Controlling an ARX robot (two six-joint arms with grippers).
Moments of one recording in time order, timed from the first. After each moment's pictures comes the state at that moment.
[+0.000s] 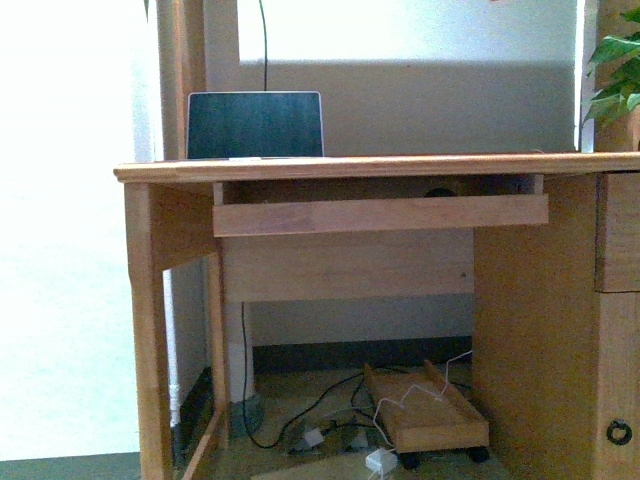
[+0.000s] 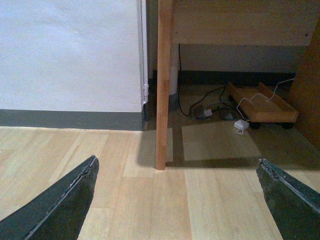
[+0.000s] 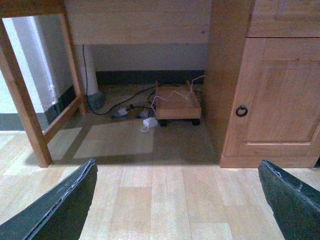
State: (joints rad) left arm 0.00 0.00 0.01 0.00 0.00 0.00; right arm 0.00 0.00 0.02 0.00 0.00 0.00
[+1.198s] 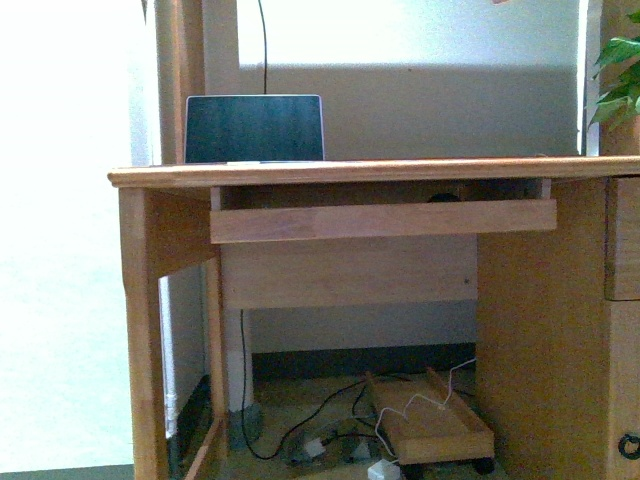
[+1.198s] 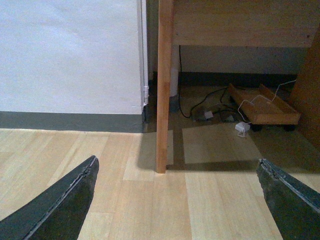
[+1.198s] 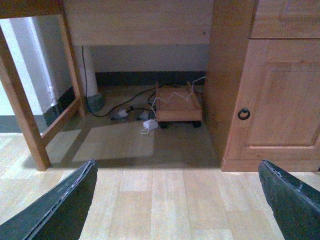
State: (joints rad) left arm 0.00 0.00 0.01 0.00 0.00 0.00; right arm 0.00 0.00 0.02 0.00 0.00 0.00
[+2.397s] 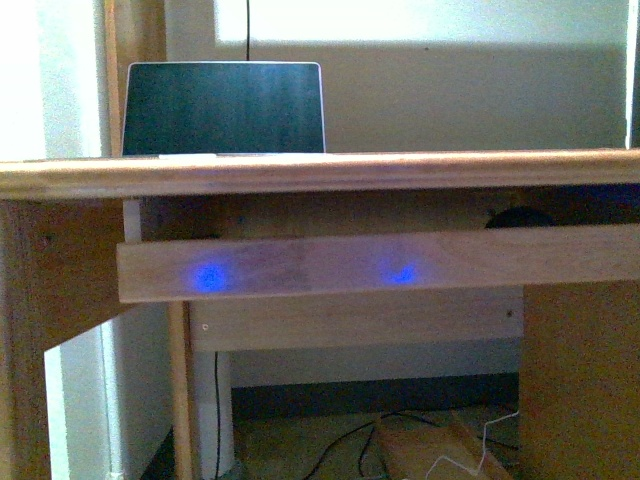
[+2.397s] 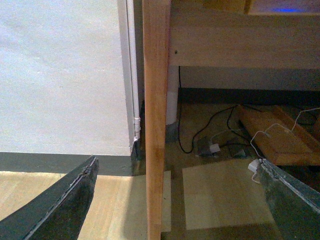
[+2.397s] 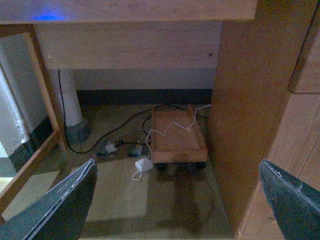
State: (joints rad) left arm 0.00 0.00 0.01 0.00 0.00 0.00; right arm 0.00 0.00 0.02 0.00 0.00 0.00
